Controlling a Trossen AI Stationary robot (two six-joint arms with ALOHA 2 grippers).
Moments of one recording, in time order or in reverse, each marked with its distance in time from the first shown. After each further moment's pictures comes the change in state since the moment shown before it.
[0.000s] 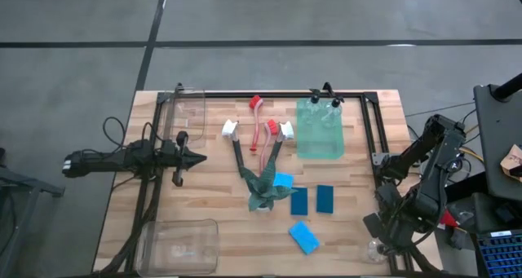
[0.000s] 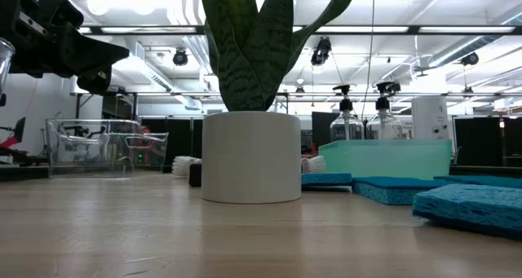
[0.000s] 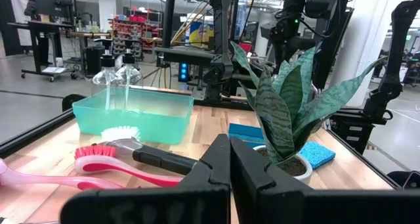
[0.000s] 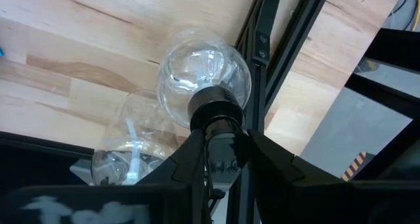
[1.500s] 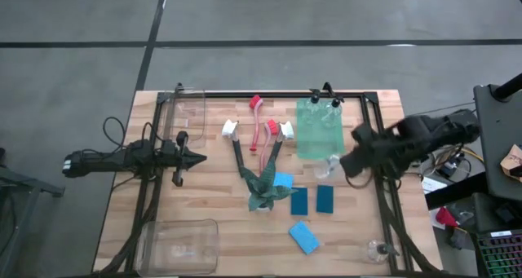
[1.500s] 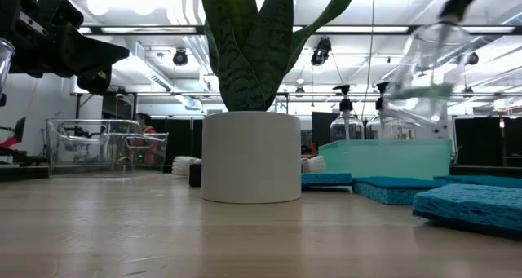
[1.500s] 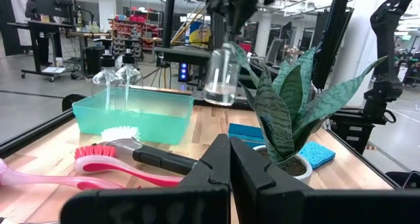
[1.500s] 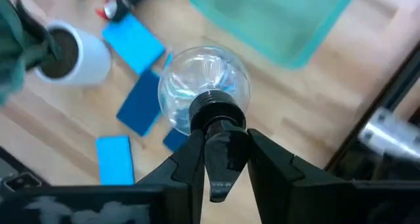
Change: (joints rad) left arm 0.000 0.000 0.000 0.000 0.000 0.000; right arm -0.719 -0.232 0.111 -0.016 0.426 -0.926
